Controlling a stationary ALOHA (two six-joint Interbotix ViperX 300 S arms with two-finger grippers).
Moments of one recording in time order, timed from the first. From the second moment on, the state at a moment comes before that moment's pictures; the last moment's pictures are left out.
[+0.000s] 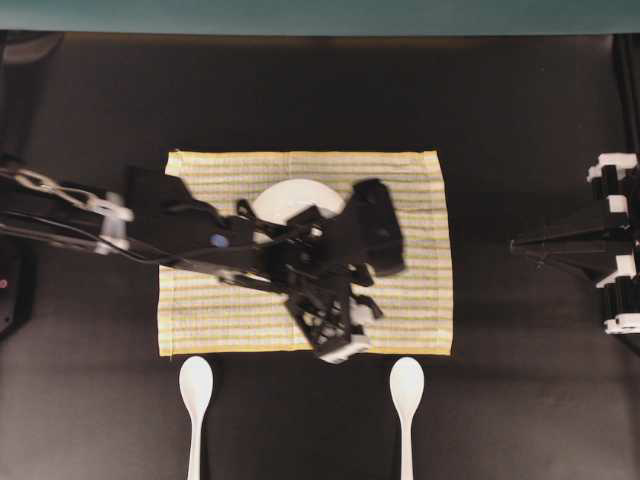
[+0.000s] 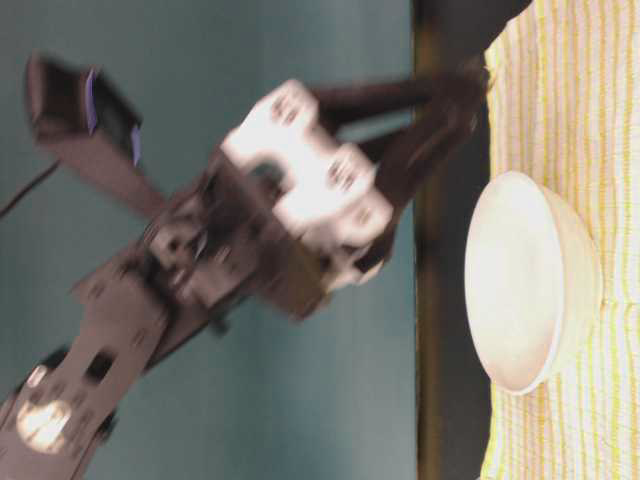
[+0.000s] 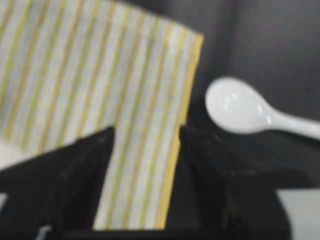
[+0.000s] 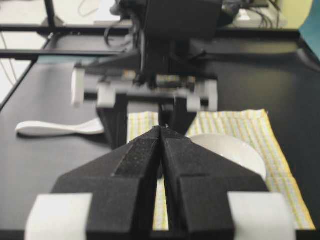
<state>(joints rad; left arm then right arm) -0.05 0.27 0.17 0.04 0.39 -0.33 0.07 -0.97 1.24 0.01 -0.24 0.01</state>
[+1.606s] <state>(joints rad) -0.14 0.53 0.02 0.04 0.31 -0.38 0.07 -0.98 1.25 0.01 -0.24 0.01</state>
